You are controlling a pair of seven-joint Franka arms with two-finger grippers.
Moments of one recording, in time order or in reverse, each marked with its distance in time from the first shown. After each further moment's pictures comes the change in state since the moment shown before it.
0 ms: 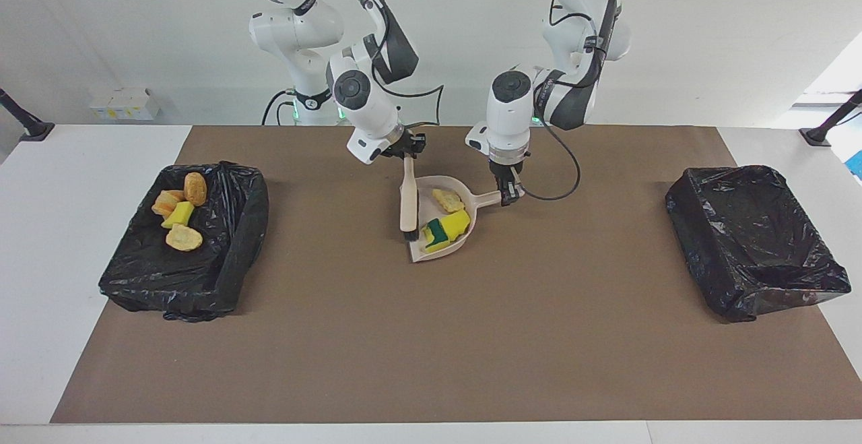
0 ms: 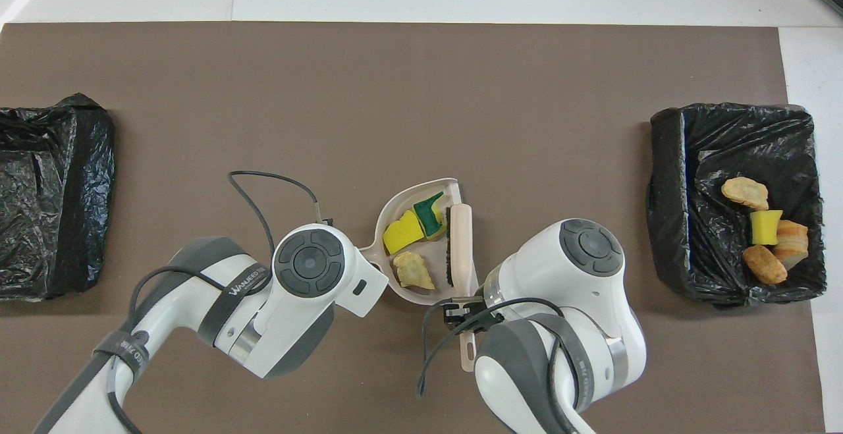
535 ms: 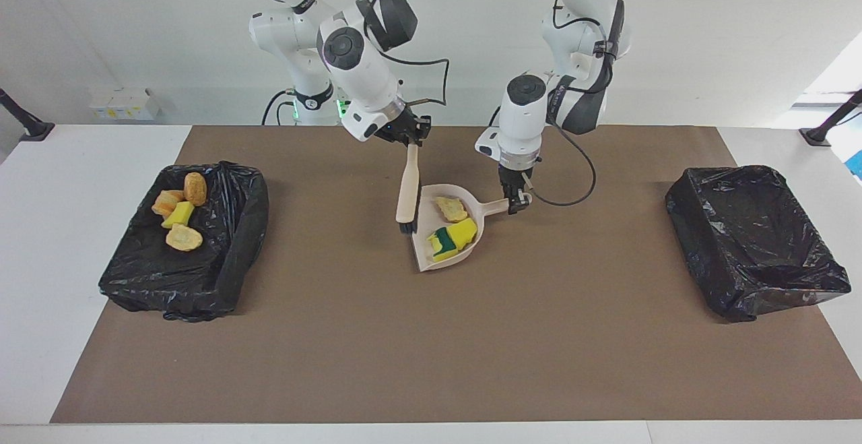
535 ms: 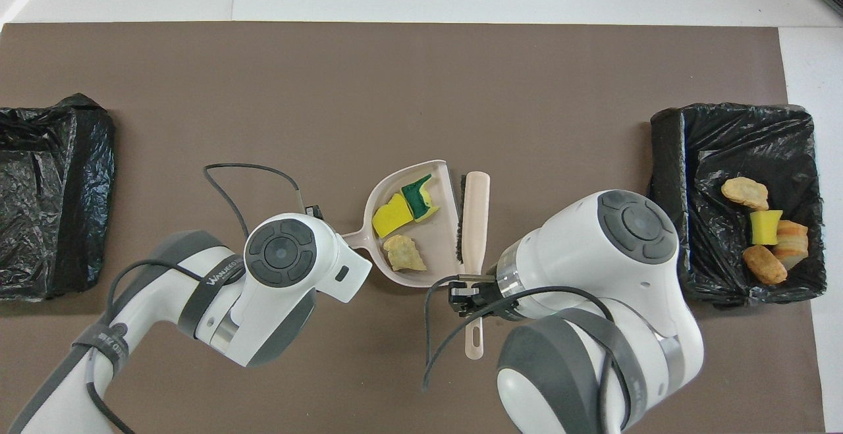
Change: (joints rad) left arm 0.054 -0.001 0.008 0.006 0.000 0.043 0.028; right arm -0.026 -0.063 -0.024 0.175 -0.097 -0.194 0.155
